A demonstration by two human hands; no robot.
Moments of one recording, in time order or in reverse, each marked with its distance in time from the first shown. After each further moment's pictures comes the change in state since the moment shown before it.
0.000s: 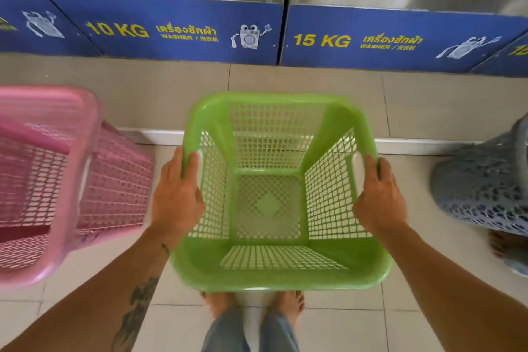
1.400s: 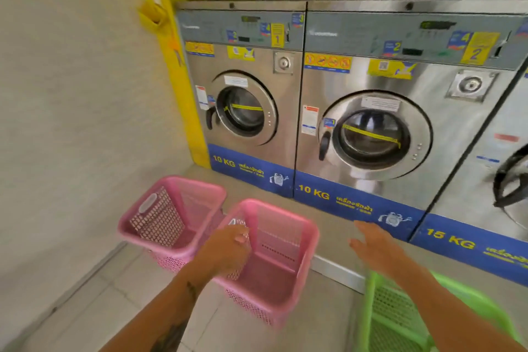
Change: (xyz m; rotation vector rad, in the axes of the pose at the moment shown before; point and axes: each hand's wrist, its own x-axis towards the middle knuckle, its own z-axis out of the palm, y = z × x) left_hand -0.280 -0.261 -0.430 -0.443 0.022 -0.340; right_hand -0.260 -0.448 -0.217 0.208 -0.114 -0.509
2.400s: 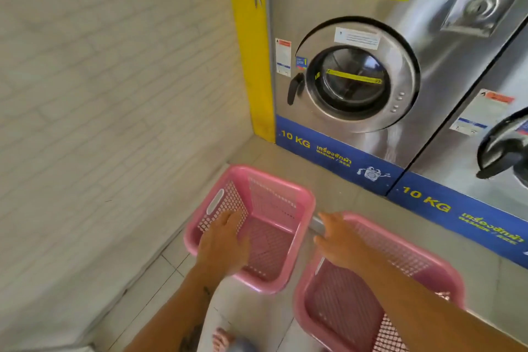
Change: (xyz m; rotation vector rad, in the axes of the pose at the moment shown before) left_hand 0.229 -0.320 -0.174 0.081 0.171 -0.281; right_hand 0.283 -0.355 0.265 -0.096 -0.401 -0.130
